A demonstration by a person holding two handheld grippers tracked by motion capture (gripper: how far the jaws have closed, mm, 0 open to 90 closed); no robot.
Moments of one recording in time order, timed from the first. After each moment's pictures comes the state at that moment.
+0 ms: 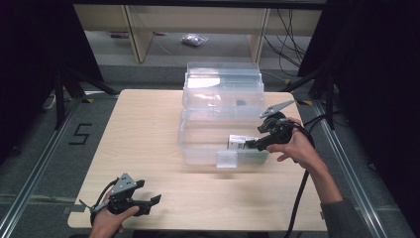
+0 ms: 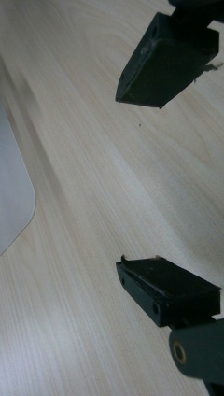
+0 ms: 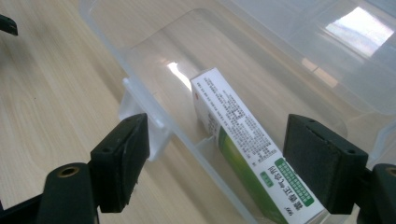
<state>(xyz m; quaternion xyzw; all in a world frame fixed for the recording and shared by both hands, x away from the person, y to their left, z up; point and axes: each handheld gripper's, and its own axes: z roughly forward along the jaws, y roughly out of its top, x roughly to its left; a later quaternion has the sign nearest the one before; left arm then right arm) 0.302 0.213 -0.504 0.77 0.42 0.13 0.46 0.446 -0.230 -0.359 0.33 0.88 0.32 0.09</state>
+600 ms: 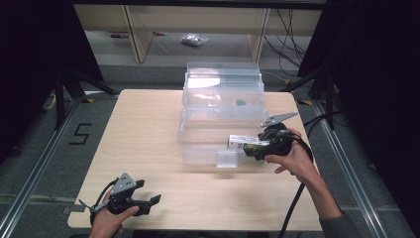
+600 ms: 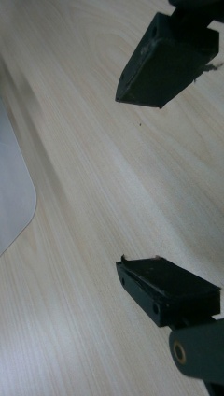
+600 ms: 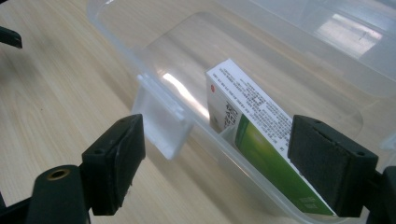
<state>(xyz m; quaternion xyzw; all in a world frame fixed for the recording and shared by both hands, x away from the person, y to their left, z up) 0.302 0.214 -0.504 0.77 0.41 0.13 0.46 0.420 -0.228 -0.374 0.36 0.86 0.35 0.10</state>
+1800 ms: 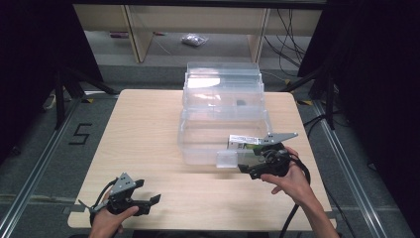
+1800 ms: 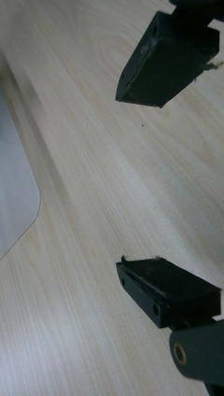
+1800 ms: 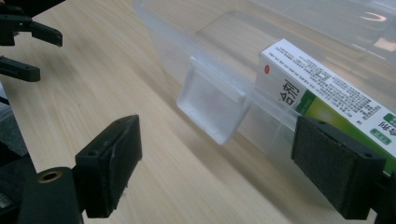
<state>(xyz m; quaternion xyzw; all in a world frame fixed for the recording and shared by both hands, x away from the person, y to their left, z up) 0.301 0.214 -0.501 0.78 0.42 0.14 0.45 0.377 -0.219 -0.395 0.35 0.85 0.39 0.09</state>
